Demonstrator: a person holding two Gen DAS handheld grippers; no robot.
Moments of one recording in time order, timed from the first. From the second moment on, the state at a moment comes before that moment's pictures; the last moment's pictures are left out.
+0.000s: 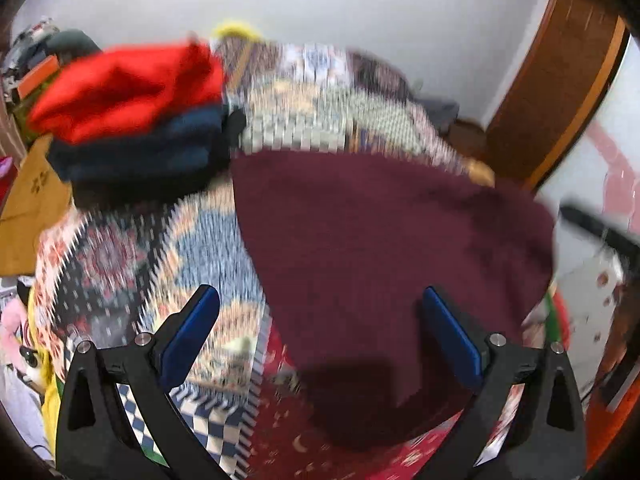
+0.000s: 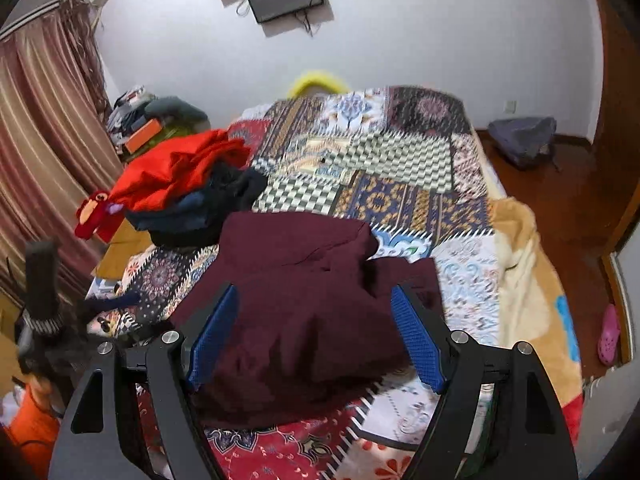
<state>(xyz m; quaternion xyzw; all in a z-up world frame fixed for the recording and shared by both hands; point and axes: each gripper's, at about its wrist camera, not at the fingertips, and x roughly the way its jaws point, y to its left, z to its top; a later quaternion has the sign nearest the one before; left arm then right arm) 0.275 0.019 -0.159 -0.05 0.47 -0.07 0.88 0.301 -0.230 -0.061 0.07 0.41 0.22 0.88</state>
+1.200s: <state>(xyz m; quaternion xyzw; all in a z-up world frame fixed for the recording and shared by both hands) 0.299 0.075 -0.211 -0.27 0.52 -0.09 0.81 0.340 -0.279 -0.144 0.15 0.55 0.20 0.80</state>
